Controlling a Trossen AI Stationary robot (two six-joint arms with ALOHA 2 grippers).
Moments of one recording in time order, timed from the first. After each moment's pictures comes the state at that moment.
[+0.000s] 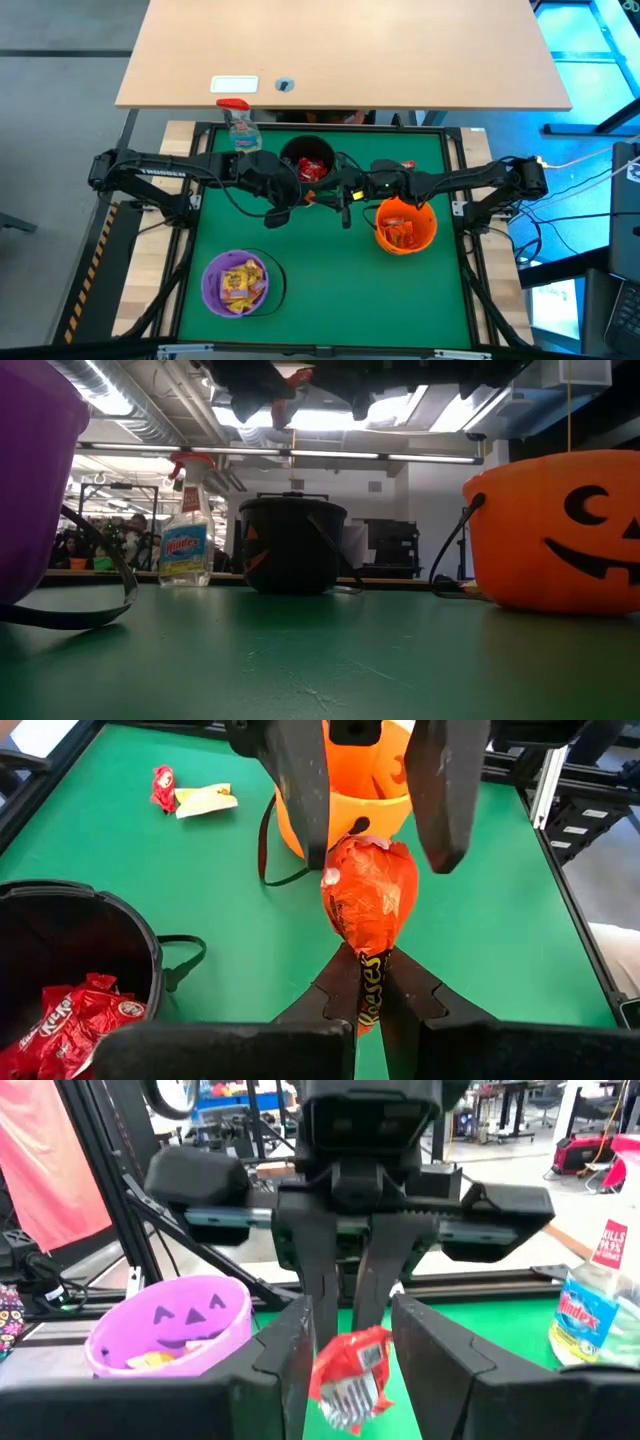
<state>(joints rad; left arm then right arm) 0.06 1.31 1.09 -0.39 0.09 -0.13 -0.02 1.54 1.00 0.48 -0.12 0.08</state>
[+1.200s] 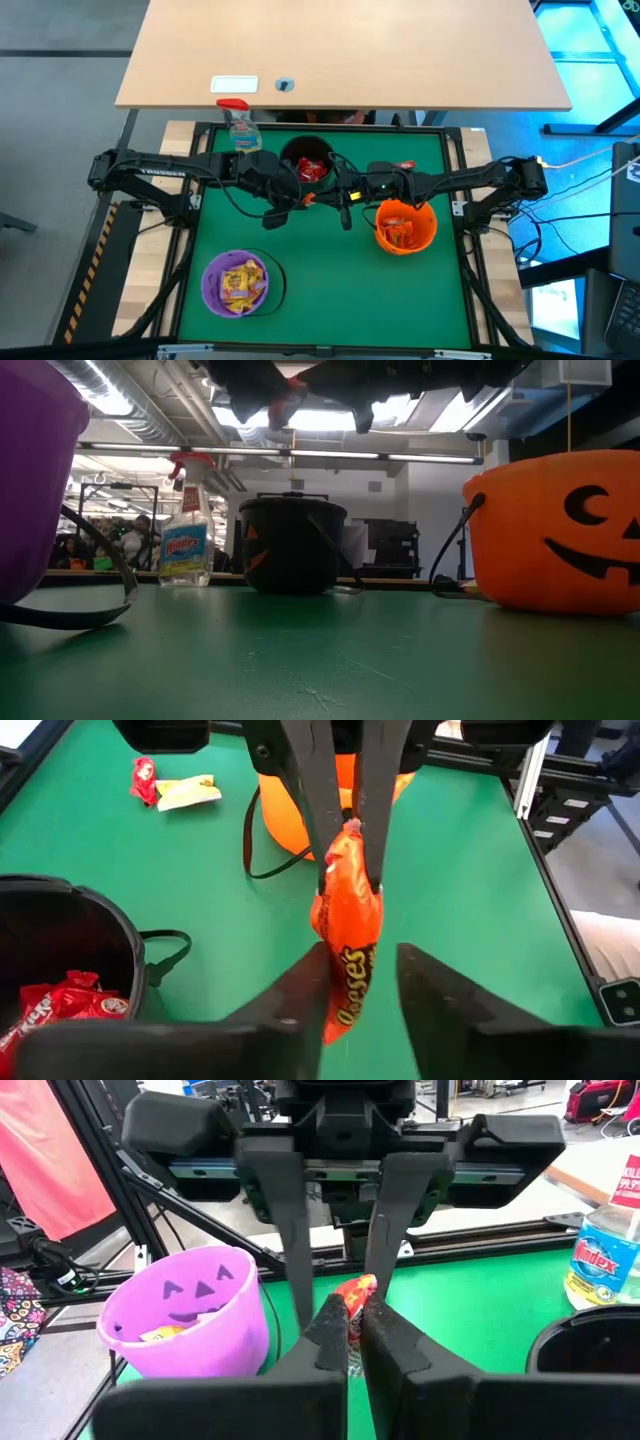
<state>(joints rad) 0.06 1.31 1.09 -0.41 0.13 -0.12 -0.02 1.54 1.00 0.39 -0.13 0.15</state>
